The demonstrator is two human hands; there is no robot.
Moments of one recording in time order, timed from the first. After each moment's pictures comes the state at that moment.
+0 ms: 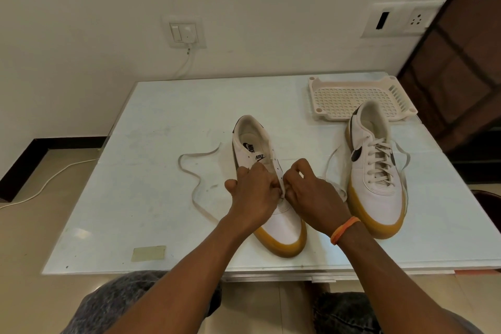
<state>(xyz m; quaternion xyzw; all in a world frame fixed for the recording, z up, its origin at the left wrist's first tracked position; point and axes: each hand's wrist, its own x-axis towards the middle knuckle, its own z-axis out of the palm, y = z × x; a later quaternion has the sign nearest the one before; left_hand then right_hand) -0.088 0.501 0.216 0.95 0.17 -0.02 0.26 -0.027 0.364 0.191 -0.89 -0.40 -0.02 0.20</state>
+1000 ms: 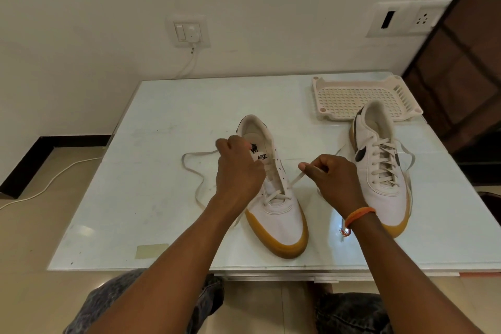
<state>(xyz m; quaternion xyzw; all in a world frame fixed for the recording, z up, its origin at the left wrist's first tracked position) -0.078 0.529 0.246 0.88 0.29 0.09 0.36 0.010 0.352 0.192 -0.90 -0.16 0.03 0.40</state>
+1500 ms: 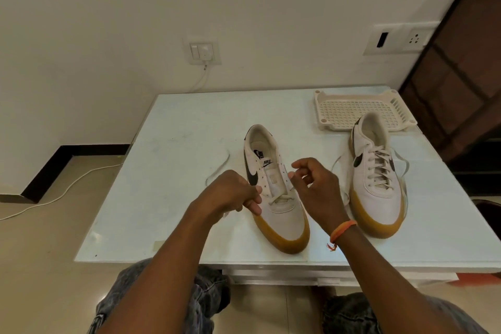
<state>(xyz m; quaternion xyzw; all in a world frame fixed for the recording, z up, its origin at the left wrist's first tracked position) -0.136 0.543 0.293 0.80 0.29 -0.18 0.49 -0.051 0.373 0.226 -0.83 -0.21 0.00 0.51</state>
